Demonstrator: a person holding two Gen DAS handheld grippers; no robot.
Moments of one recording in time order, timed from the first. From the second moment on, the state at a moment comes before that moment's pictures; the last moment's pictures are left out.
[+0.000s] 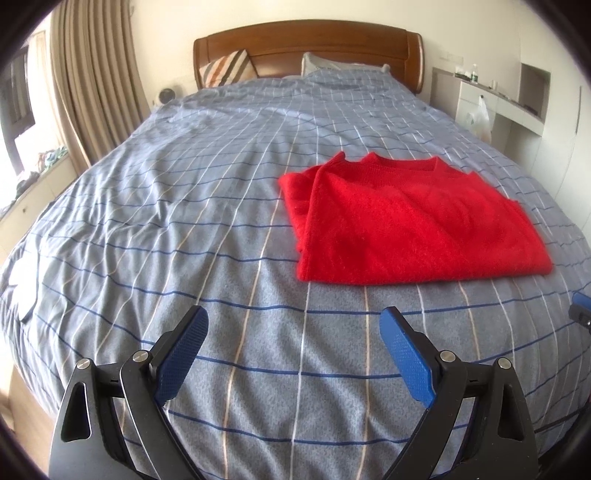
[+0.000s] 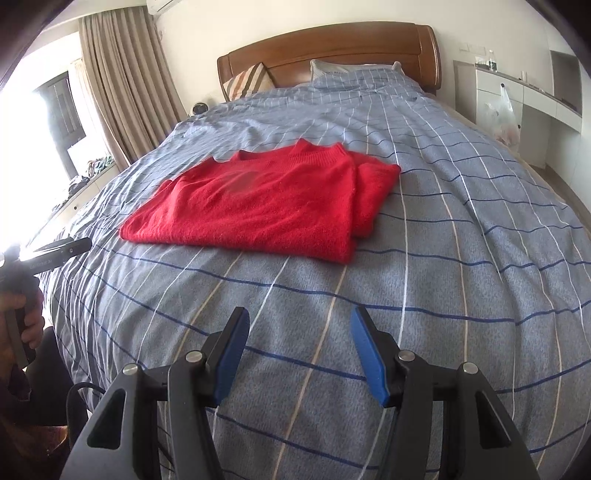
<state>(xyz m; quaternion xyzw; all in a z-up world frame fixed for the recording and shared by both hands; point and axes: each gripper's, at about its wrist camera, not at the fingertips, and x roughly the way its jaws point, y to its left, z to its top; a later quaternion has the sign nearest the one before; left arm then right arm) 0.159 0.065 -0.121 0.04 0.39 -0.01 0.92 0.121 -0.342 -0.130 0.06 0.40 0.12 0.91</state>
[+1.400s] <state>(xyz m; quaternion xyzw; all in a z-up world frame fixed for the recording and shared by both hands) 0.142 0.165 -0.176 -0.12 0.36 0.01 0.93 0.359 -0.087 -0.120 0.18 0.52 0.29 0.79</state>
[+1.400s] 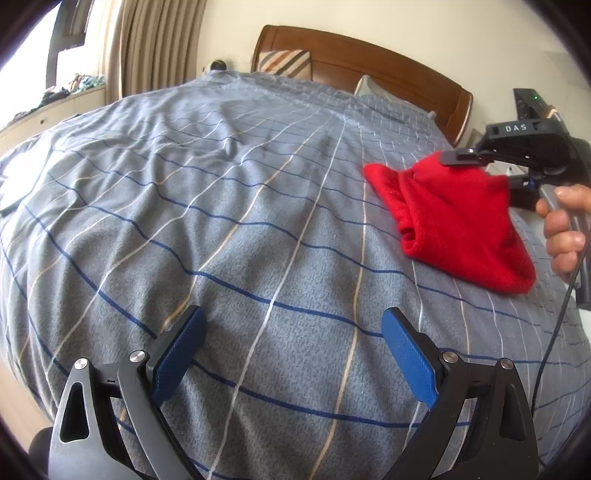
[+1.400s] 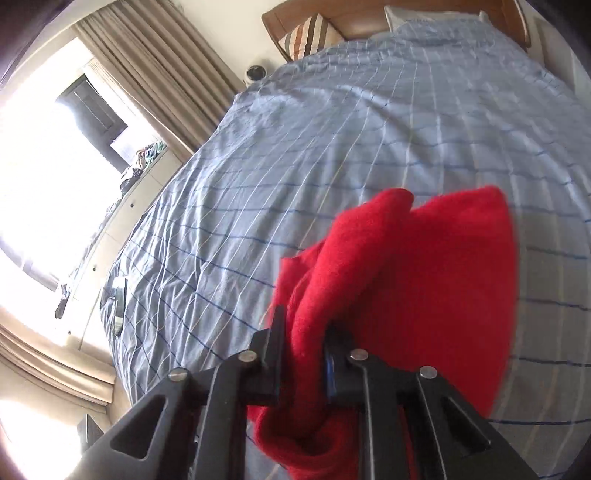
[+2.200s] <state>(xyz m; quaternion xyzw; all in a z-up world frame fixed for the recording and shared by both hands) 0.141 0.164 -0.174 -0.12 0.36 0.01 0.92 0.281 -0.056 -0.140 -0.10 0.44 0.29 0.84</state>
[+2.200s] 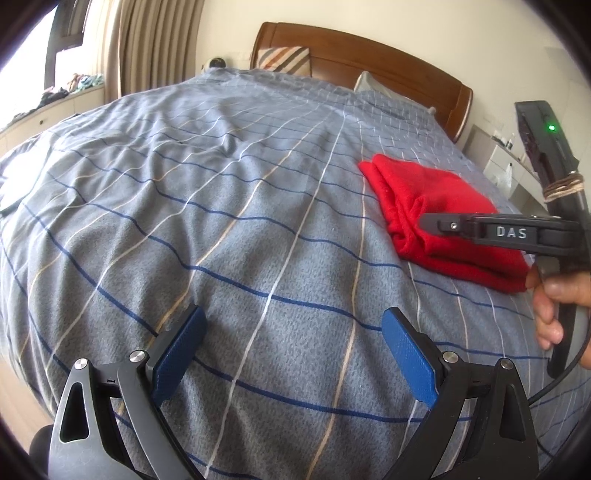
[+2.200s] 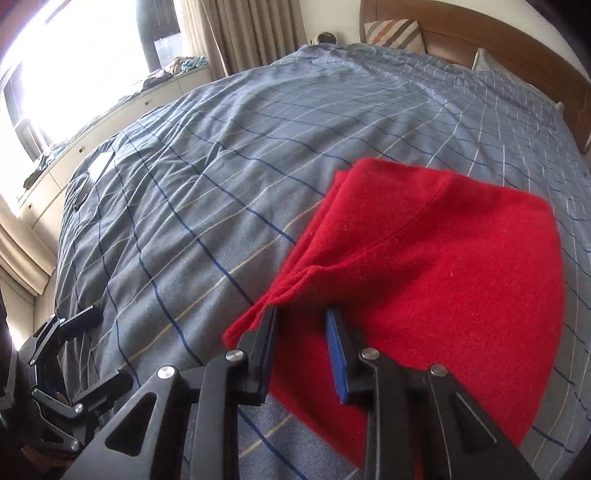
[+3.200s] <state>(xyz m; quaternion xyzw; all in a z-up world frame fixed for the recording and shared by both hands) 0.329 0.216 -0.190 -0.05 0.44 0.08 0.89 0.266 -0.276 -0.181 0.06 0.42 0.04 0.91</state>
